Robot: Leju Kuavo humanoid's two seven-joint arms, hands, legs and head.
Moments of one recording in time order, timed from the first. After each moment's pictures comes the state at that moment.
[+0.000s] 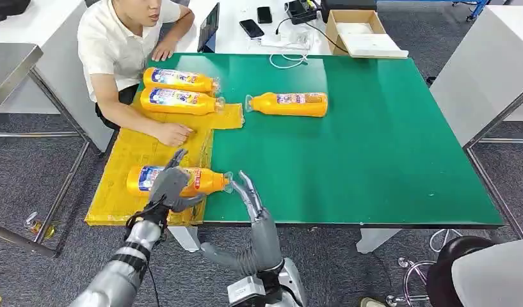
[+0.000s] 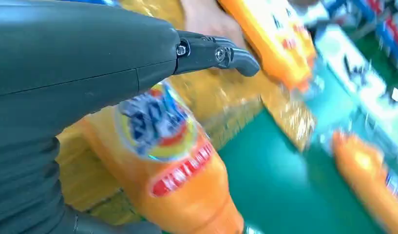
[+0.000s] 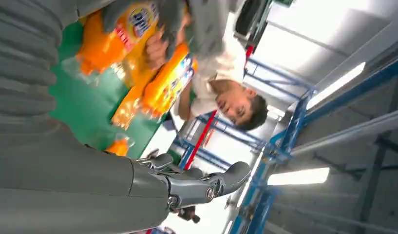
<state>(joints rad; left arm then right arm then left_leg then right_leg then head) -0.39 -0.14 -0.19 -0.83 -0.35 0.21 -0.40 -0.08 0.14 0.71 -1.20 0.19 -0.51 -0.70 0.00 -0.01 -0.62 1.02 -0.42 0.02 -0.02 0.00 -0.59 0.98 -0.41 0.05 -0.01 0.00</state>
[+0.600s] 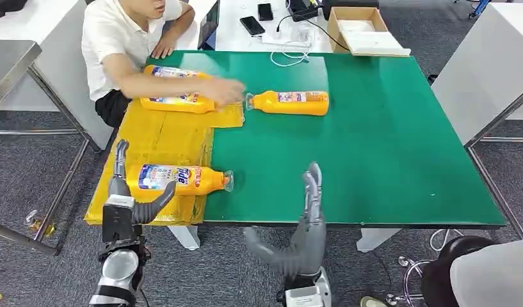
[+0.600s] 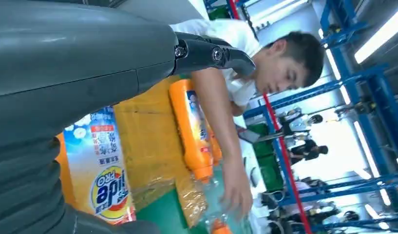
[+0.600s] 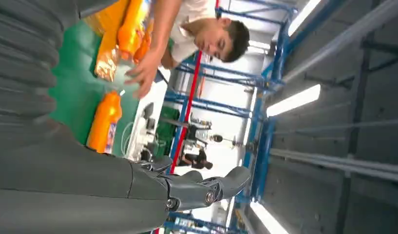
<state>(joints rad) -0.08 -0.15 -0.25 -1.43 -0.11 0.38 -0.51 0.05 0.08 0.62 -1.54 0.06 -0.54 -0.70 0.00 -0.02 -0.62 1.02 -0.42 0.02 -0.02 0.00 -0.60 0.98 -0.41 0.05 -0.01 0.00</state>
